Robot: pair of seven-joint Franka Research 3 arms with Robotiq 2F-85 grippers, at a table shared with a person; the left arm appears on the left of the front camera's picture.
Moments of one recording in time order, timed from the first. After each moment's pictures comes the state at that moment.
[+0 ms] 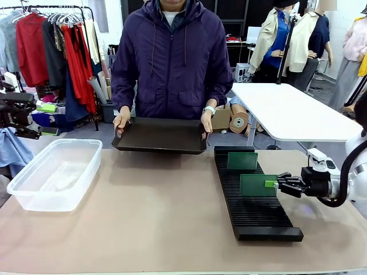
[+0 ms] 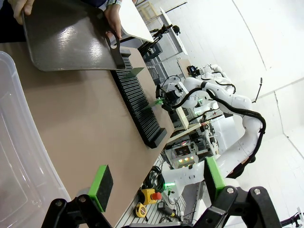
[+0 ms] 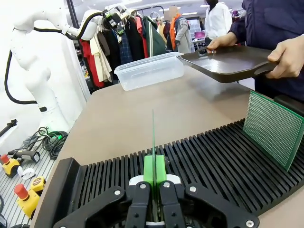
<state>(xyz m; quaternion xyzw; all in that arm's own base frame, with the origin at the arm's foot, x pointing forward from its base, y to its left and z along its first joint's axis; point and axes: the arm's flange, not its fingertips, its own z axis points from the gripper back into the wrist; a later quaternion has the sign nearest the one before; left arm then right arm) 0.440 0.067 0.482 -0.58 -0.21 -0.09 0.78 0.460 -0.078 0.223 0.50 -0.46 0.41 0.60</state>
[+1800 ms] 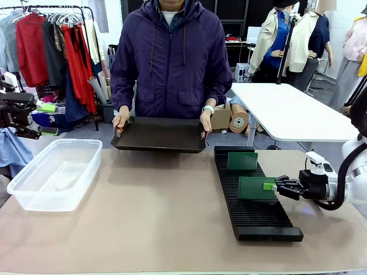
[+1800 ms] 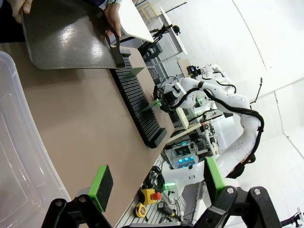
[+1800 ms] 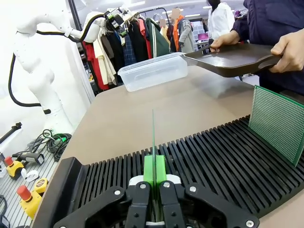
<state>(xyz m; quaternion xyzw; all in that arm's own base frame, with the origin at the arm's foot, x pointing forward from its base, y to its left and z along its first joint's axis) 0.440 0.067 0.482 -0.58 -0.21 -0.09 0.78 0.461 -0.075 0.211 0.52 -0.46 0.41 0.60</state>
